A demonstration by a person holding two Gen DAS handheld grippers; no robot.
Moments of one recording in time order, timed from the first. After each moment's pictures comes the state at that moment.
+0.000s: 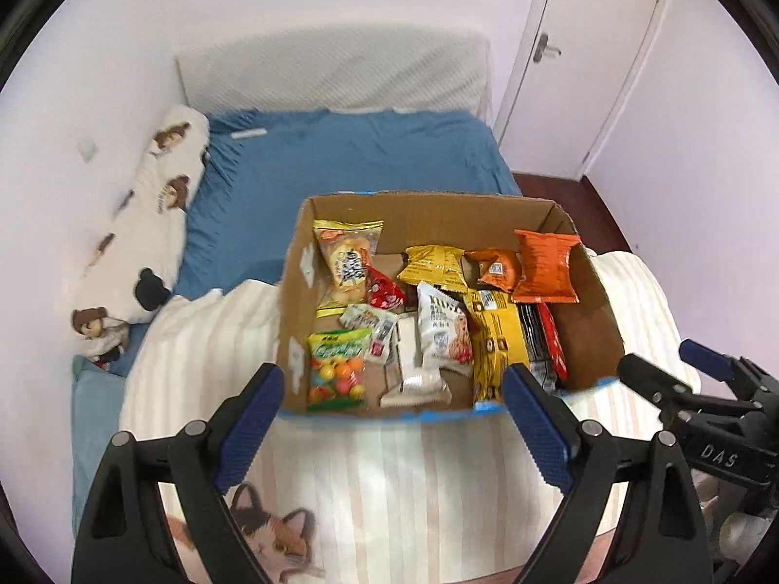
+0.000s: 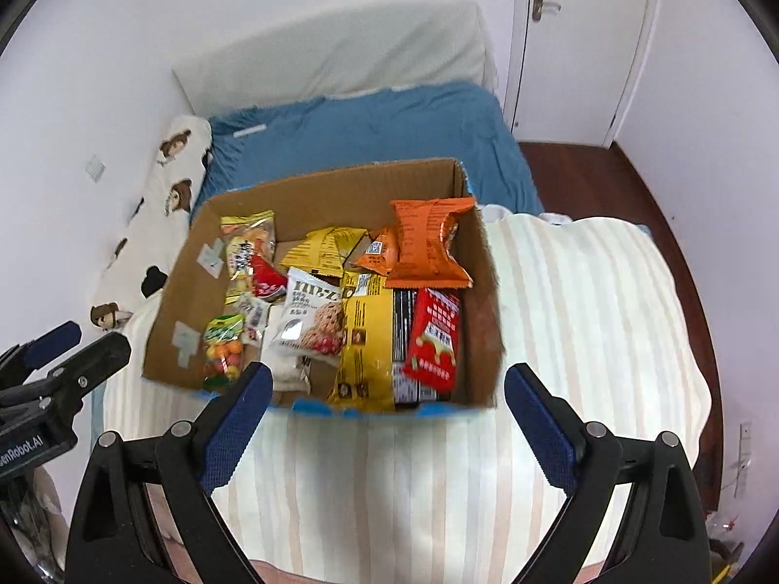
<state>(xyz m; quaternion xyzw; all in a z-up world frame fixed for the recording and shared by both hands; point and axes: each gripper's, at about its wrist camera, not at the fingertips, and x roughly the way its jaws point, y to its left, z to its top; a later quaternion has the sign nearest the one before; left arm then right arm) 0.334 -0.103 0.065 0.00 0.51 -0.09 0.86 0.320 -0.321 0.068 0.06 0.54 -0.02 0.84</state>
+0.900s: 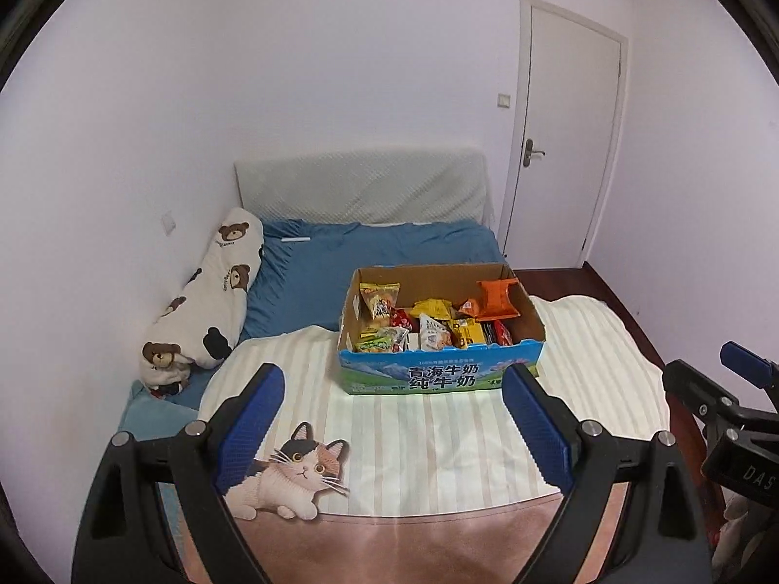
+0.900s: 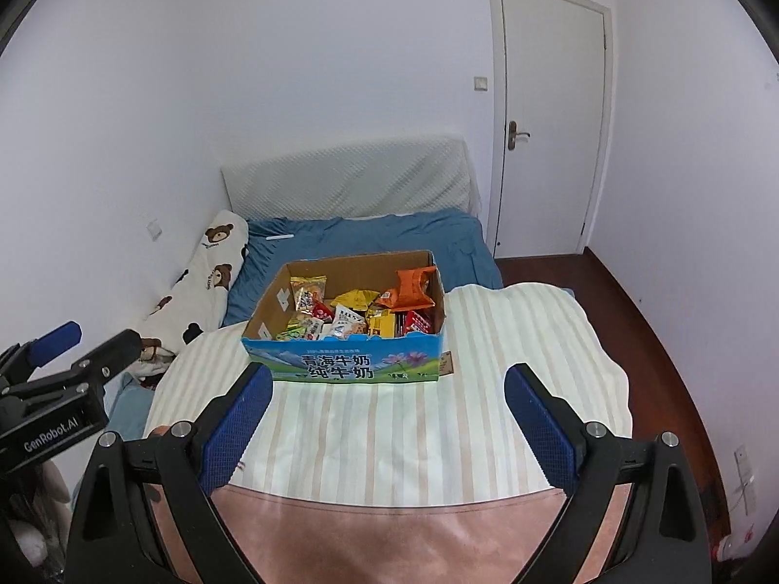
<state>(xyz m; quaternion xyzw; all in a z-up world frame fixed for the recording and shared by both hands) 0.094 -0.084 0.182 0.01 0.34 -0.05 0.94 0.024 -0.300 0.230 0.03 0.35 -0.02 0.94</state>
